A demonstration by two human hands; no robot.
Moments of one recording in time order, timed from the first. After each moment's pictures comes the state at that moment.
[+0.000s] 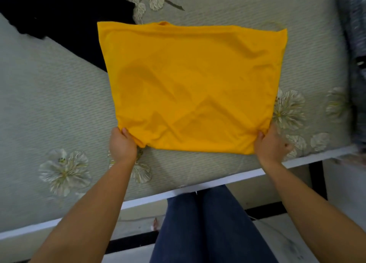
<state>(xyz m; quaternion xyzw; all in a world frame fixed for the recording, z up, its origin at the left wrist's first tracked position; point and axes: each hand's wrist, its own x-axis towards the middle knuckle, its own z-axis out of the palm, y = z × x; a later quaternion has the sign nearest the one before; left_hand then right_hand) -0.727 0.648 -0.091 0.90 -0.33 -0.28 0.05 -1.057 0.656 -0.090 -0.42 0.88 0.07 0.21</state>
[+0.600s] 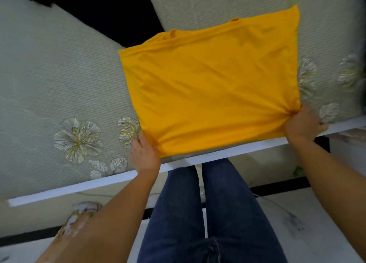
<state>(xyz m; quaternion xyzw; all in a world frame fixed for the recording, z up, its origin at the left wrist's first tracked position) -0.755 0.757 -0.061 0.84 -0.44 -0.29 -0.14 -1.100 0.675 -0.072 -0.38 0.89 0.15 0.17</state>
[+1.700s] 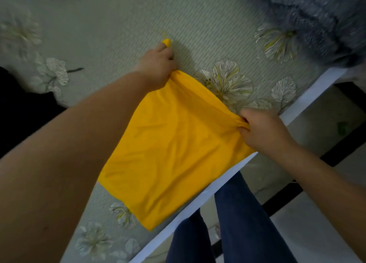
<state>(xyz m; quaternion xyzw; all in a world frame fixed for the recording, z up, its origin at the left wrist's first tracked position) -1.007 0.433 -0.080 0.20 -0.95 -0.08 -0.24 -1.142 0.674 -0.035 -0.48 0.77 -0.08 0.41</state>
